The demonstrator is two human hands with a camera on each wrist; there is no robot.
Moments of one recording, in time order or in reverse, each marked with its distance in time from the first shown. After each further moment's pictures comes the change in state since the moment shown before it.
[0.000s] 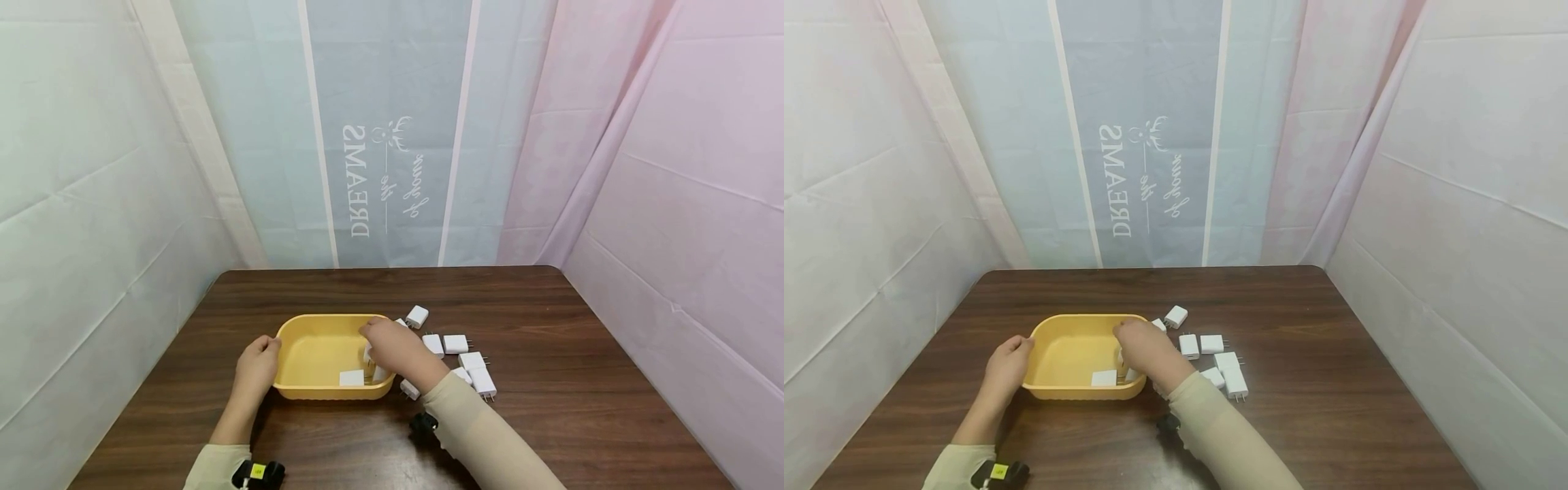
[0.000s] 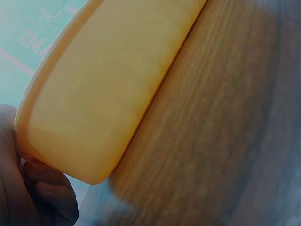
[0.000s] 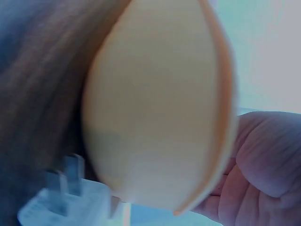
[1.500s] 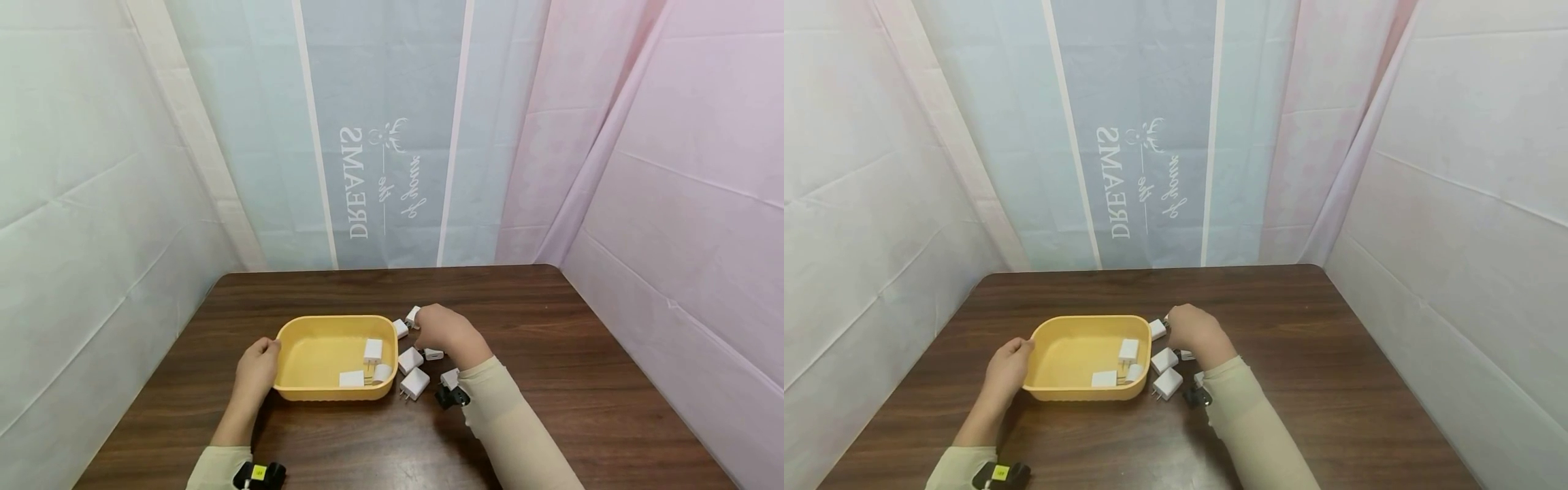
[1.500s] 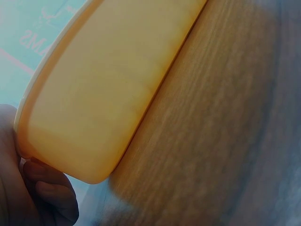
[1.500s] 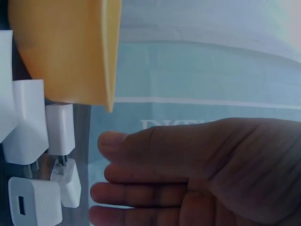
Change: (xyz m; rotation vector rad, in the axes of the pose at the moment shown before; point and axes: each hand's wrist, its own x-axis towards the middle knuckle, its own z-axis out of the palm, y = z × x) left_hand -0.001 0.001 0.001 0.011 0.002 0.005; right_hand -0.037 0.066 -0.040 0.278 -0.214 0.350
